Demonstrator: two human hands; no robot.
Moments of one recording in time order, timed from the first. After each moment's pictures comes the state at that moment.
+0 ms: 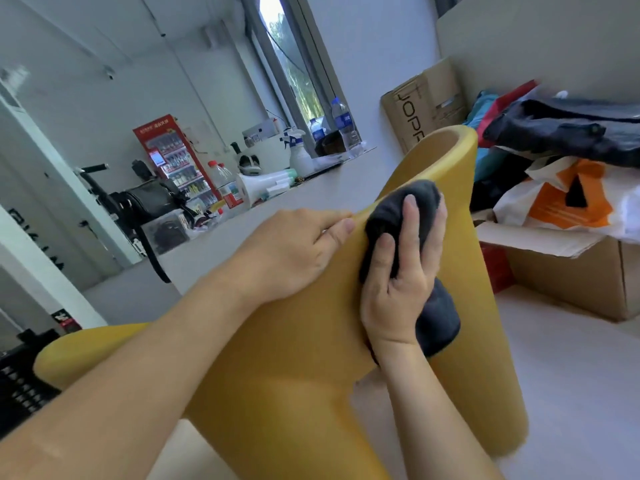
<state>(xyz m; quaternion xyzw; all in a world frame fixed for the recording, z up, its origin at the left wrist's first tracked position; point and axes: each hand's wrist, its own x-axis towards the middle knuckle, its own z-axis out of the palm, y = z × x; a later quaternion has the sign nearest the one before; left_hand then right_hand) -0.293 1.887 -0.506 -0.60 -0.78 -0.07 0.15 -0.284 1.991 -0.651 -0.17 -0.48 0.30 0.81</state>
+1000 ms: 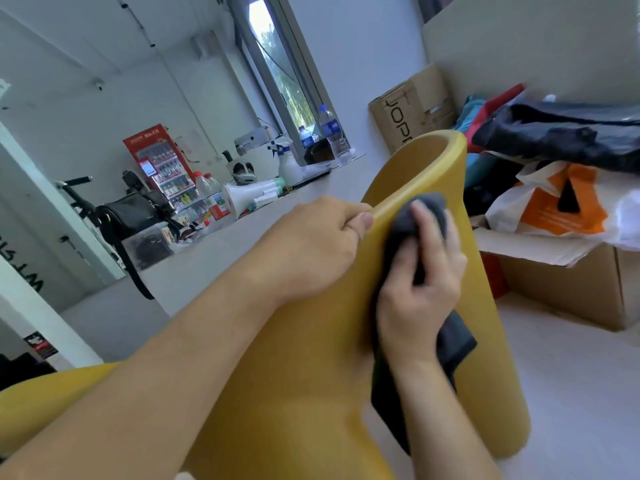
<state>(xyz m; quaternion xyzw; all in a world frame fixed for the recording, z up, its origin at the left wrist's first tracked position) -0.266 1.941 -0.504 -0.58 -0.80 -0.11 0.09 -0.259 2.027 -0.649 -0.23 -0.45 0.34 0.79</state>
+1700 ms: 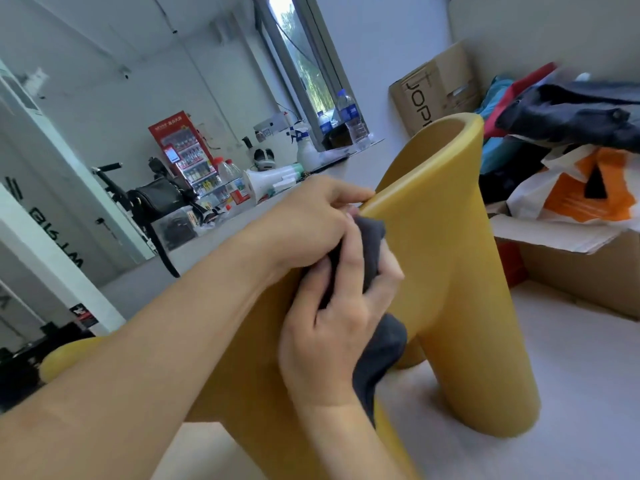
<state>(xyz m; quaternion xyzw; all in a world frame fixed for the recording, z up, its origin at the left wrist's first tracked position) -0.250 1.922 -0.498 -0.50 -0.83 -0.25 -0.03 -0.264 1.907 -0.625 -0.21 -0.44 0.37 0.79</state>
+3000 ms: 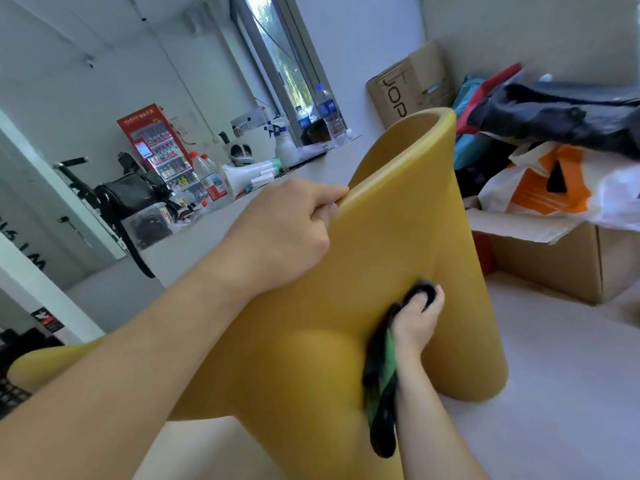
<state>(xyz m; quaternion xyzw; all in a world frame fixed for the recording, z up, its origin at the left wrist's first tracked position) -0.240 1.908 -0.506 -0.57 -0.80 -0.14 0.14 -0.287 2.037 -0.752 -0.42 -0.31 0.67 0.52</state>
